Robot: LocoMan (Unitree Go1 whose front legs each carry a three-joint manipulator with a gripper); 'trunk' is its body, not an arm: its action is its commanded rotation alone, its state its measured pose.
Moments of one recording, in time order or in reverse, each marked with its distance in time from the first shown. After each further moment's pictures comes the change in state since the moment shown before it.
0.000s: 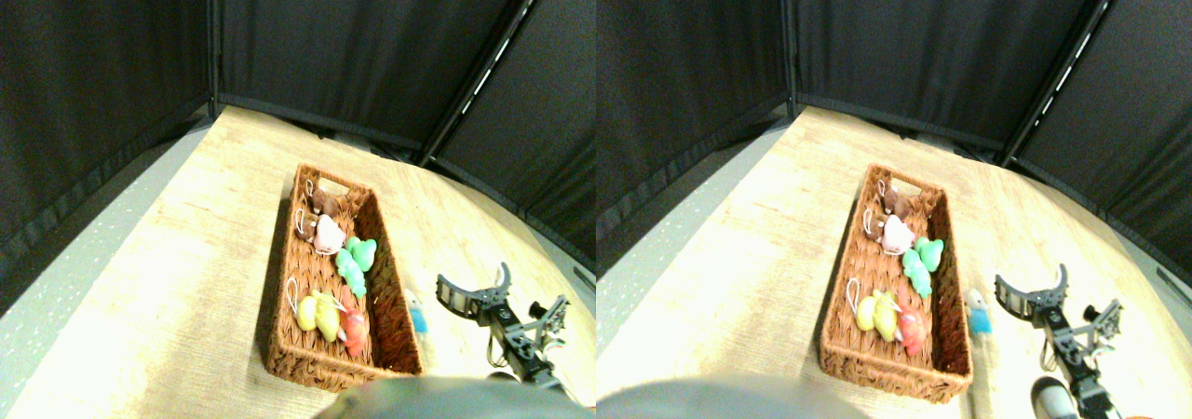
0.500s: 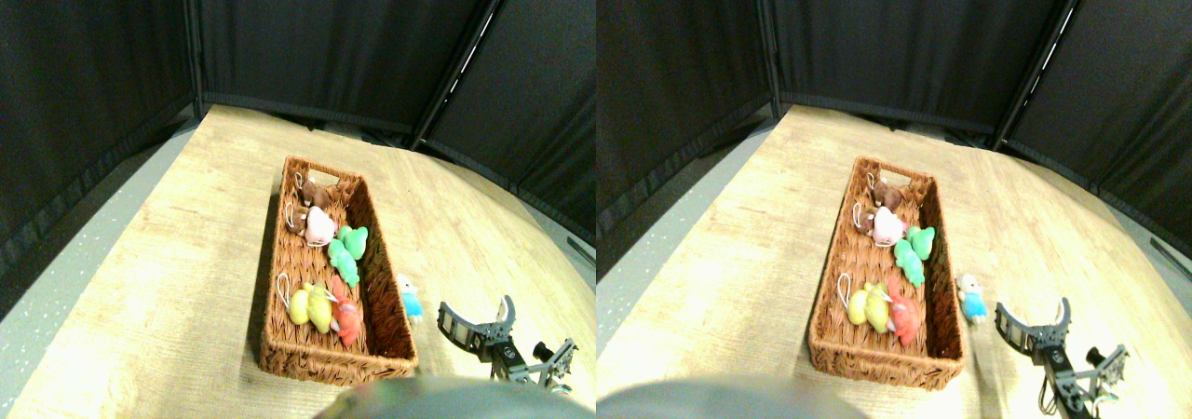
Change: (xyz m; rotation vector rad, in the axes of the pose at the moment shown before) right arm -0.023 -0.037 -0.019 0.178 -0.027 -0.116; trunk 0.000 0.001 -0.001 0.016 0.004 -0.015
